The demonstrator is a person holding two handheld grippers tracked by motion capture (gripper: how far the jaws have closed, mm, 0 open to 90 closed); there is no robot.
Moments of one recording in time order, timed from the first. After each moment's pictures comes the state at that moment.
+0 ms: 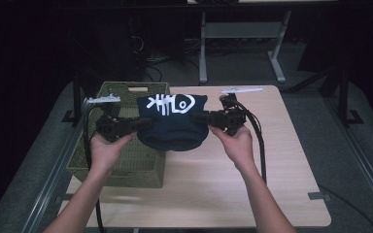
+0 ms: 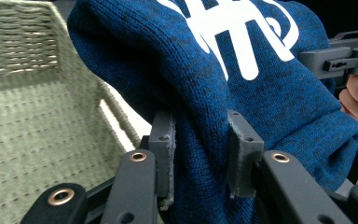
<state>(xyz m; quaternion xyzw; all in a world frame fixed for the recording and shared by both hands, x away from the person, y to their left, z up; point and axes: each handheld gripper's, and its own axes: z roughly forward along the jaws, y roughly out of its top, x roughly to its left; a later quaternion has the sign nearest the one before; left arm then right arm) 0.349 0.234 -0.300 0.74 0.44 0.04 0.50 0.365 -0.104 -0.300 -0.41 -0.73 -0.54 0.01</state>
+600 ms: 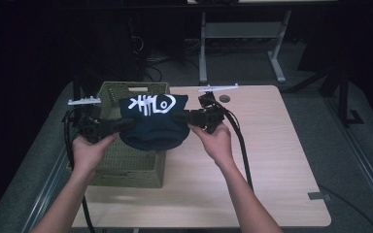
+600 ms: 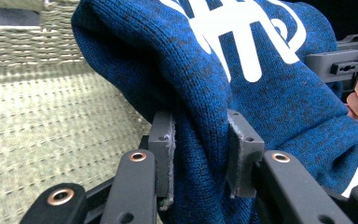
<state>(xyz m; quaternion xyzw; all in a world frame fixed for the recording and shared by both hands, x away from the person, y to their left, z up) 0.347 0.279 -0.304 0.73 0.47 0.06 0.49 0.377 -0.055 -0.305 -0.40 -0.74 -0.54 0.03</state>
